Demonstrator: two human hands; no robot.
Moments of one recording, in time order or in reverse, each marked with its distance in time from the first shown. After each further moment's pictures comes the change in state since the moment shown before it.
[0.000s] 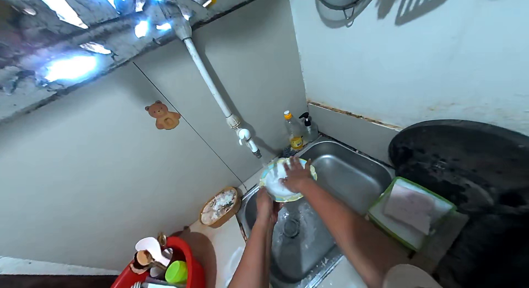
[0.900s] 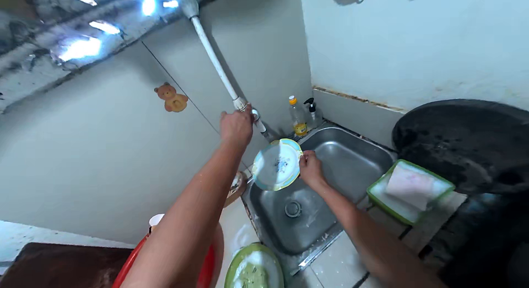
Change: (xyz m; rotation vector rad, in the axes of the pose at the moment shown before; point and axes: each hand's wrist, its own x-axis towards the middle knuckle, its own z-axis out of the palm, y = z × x) left_hand -0.033 0.193 0.029 2.003 0.168 1.041; right_hand -0.071 -0.009 0.005 0.835 0.408 0.173
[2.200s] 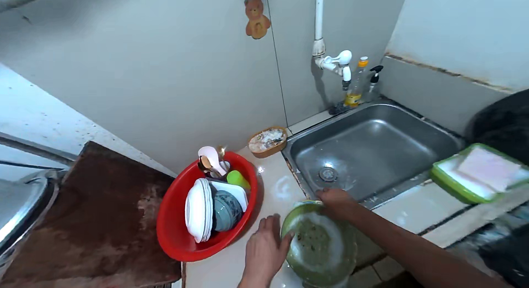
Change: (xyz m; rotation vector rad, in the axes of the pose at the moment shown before) left_hand -0.417 -0.080 0.166 -0.721 -0.496 -0.358; right_hand -0.170 0.031 0.112 -1.130 -0.946 -0.149
